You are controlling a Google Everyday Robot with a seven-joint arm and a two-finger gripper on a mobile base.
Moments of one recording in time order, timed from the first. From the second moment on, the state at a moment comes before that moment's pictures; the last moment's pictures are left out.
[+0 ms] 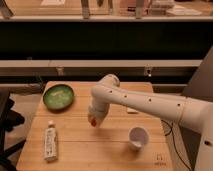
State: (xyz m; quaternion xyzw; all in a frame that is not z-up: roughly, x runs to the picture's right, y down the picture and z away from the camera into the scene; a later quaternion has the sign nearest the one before) arm -0.047 0.160 0.748 -0.25 -0.28 -0.41 0.83
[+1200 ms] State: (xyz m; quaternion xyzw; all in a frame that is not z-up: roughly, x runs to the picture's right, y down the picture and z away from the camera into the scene) arm 0.025 0.139 0.703 -0.21 -0.27 -0.37 0.86
